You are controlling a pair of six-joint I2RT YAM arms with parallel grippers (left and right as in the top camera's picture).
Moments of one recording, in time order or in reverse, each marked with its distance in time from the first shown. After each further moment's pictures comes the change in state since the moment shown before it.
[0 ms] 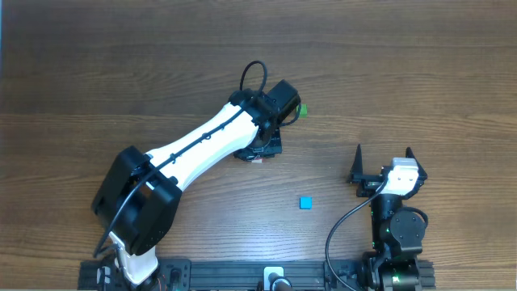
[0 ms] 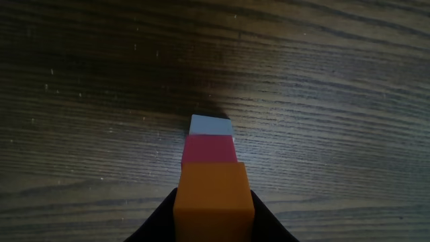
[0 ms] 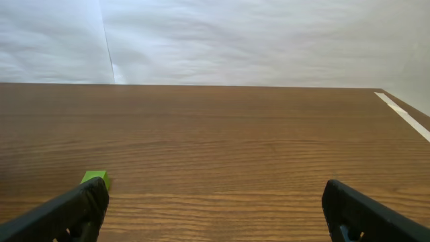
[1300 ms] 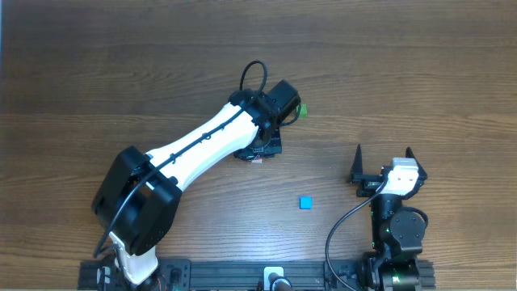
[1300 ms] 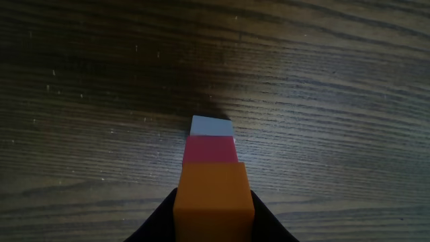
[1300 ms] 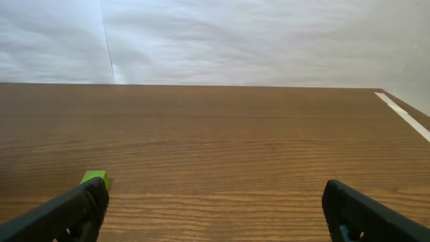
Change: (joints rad) left arm 0.000 0.000 0.000 0.000 -0.004 0.000; right arm 0.000 0.000 0.000 0.000 0.000 0.001
